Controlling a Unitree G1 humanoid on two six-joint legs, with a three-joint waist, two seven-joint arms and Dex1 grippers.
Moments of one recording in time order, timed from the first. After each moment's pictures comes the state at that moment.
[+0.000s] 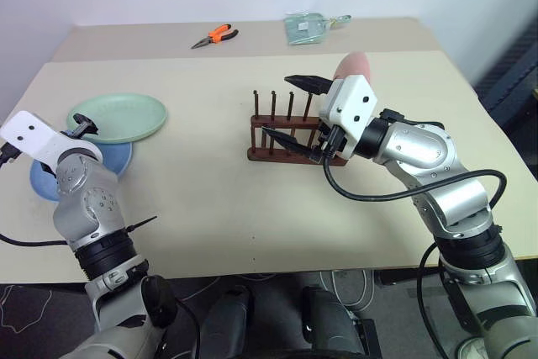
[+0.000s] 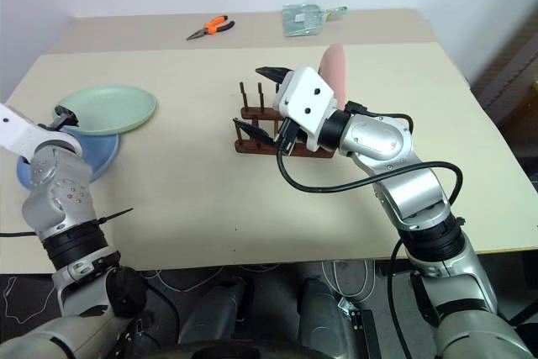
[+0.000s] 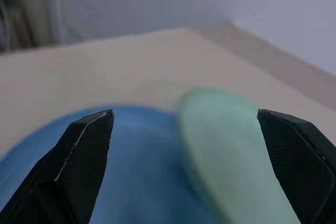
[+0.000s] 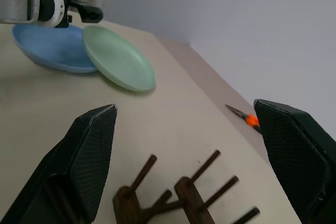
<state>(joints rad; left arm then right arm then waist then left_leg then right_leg) -0.57 0.20 0.69 -0.01 -0.35 0.54 0.39 -0.62 -0.57 0.21 -0.40 0.30 0.36 0.63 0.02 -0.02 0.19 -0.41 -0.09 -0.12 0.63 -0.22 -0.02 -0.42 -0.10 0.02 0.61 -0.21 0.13</state>
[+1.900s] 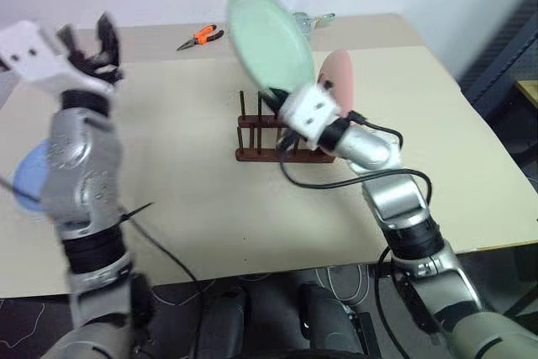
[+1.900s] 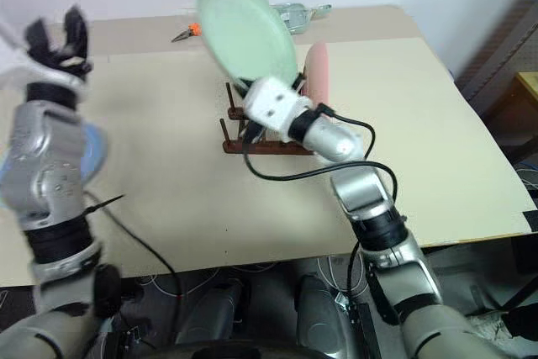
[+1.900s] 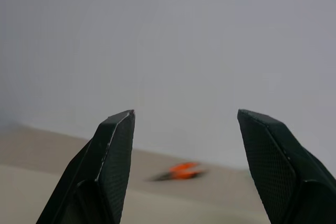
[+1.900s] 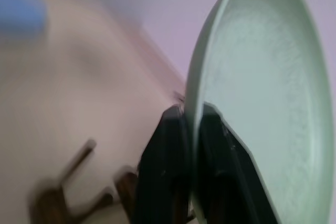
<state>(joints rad) -0.47 0.44 0.38 -0.26 -0.39 0.35 0.06 -0.60 -0.25 0.16 -0.24 0.06 0.24 0.54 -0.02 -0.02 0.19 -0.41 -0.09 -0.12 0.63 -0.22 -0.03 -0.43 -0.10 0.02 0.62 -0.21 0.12</state>
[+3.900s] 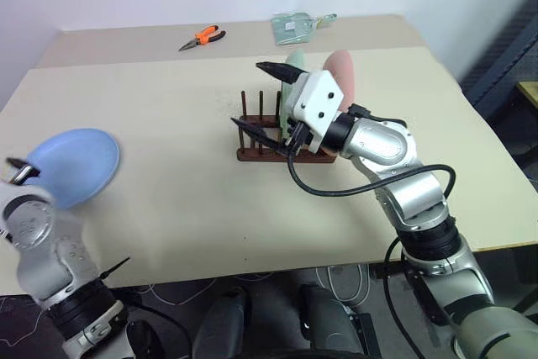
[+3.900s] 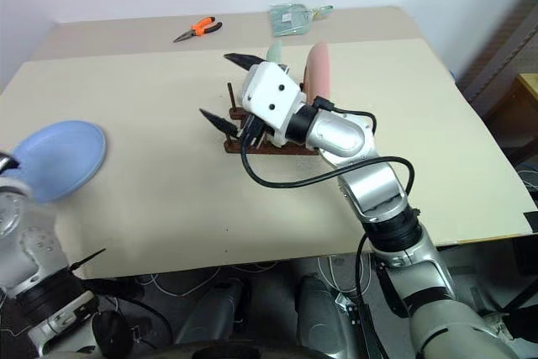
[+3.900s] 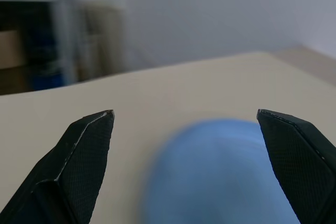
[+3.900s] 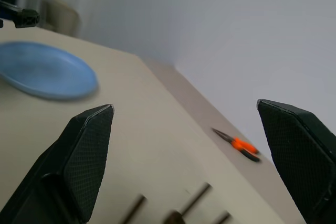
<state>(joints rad) -0.30 0.19 0.83 -0.27 -0.32 0.51 0.55 -0.69 -0.36 0.29 -0.32 0.16 0.29 0.59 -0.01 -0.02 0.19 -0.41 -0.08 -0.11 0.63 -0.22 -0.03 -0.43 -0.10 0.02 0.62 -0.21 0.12</state>
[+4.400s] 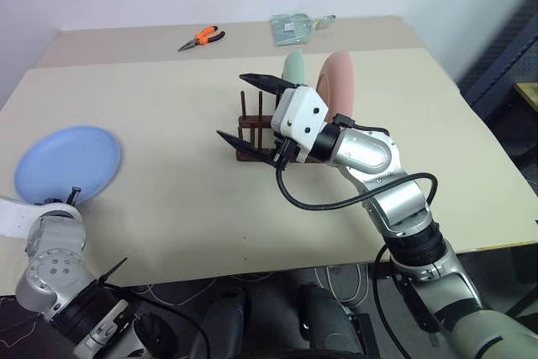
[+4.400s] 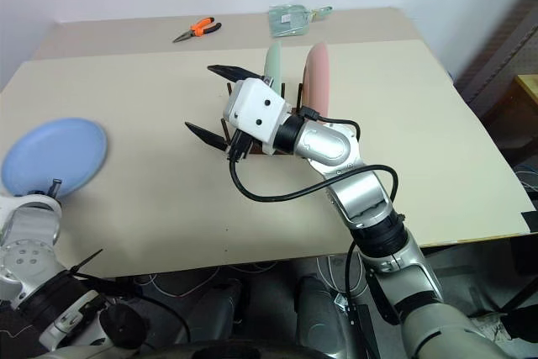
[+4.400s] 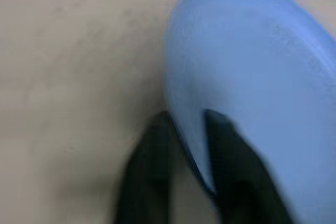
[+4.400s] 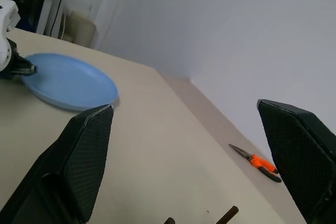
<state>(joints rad) -0.33 0.13 0.98 -0.24 -0.73 0.77 0.62 -0.65 -0.32 0.31 -0.30 0.12 0.24 0.63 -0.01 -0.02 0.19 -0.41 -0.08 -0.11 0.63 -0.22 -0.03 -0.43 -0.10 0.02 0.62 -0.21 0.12</state>
